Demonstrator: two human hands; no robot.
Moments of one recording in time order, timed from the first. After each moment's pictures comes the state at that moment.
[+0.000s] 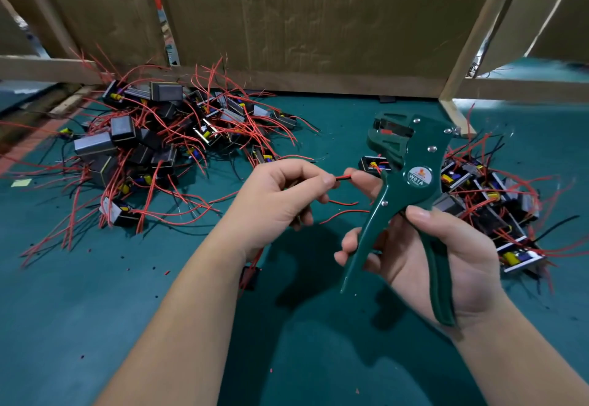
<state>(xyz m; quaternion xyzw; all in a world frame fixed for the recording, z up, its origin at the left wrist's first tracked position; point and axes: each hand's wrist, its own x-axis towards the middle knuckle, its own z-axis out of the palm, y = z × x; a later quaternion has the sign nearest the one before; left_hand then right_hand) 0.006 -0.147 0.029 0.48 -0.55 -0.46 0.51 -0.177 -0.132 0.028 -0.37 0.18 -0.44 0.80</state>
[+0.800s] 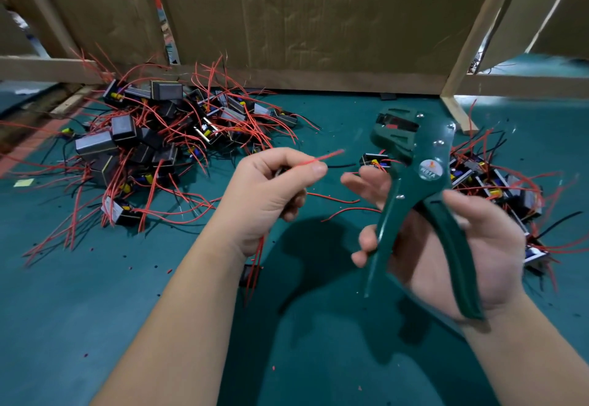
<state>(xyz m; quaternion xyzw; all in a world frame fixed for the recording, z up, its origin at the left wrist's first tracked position) 0.009 -0.149 0.028 0.45 -0.48 -0.49 0.57 -0.189 -0.136 0.031 -0.37 0.13 -0.40 0.83</state>
